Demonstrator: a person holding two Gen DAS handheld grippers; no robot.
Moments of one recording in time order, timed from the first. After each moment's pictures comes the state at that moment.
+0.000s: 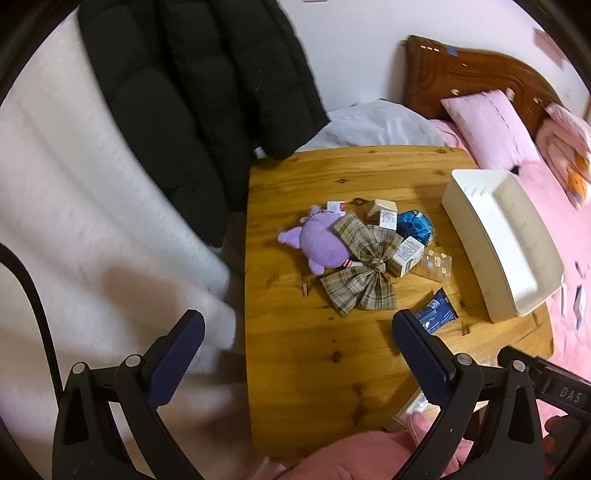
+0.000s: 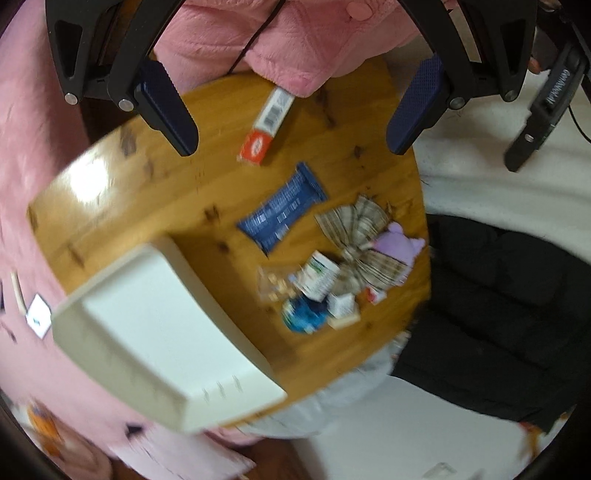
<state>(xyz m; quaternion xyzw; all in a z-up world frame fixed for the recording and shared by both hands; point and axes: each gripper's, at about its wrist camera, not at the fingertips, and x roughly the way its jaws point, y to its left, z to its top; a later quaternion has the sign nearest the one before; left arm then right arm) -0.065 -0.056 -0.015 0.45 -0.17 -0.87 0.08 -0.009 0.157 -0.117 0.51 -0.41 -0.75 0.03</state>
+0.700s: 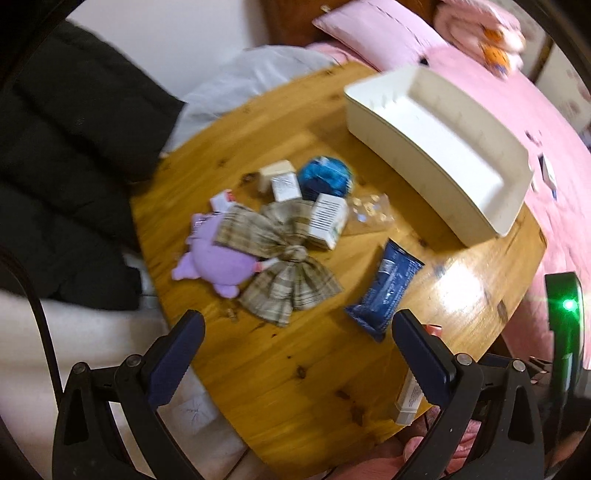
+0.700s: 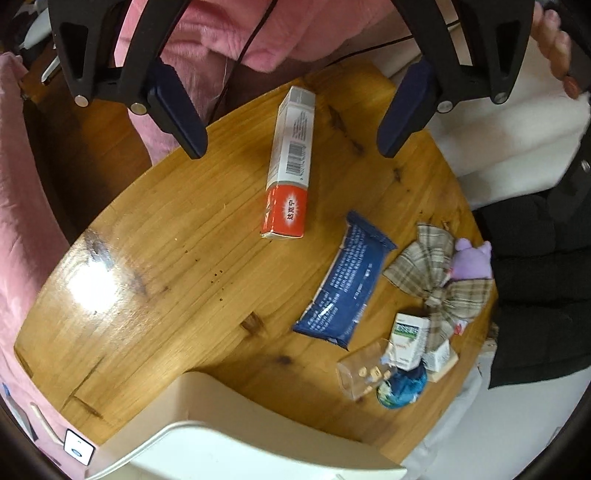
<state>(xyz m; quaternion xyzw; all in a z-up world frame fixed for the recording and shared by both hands) -0.143 0.016 -0.093 0.54 -0.31 -0.78 -0.07 -0.015 0.119 -0.217 0.60 -0.49 -0.64 0.01</state>
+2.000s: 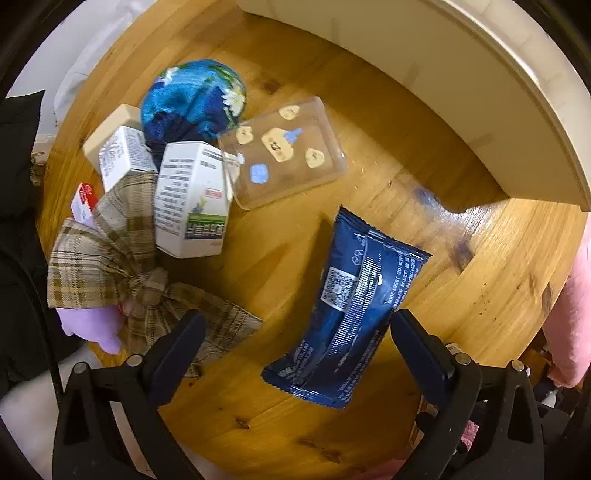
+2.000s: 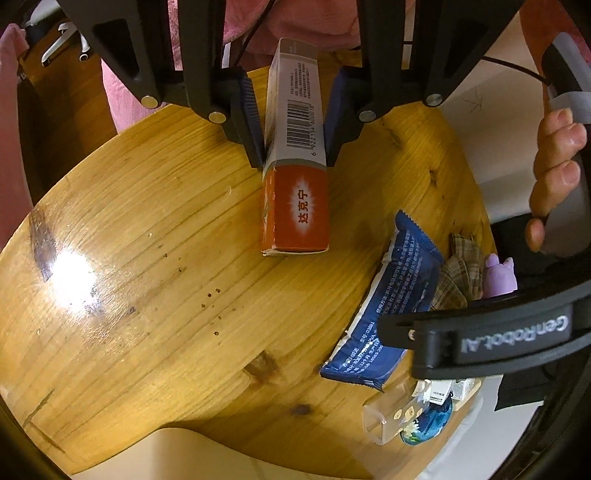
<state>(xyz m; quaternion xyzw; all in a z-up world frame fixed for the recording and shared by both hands) -0.192 0.052 -0.247 0.68 -0.33 -0.65 -0.01 -0.018 0.106 -0.279 0.59 -0.47 -0.65 0.07</state>
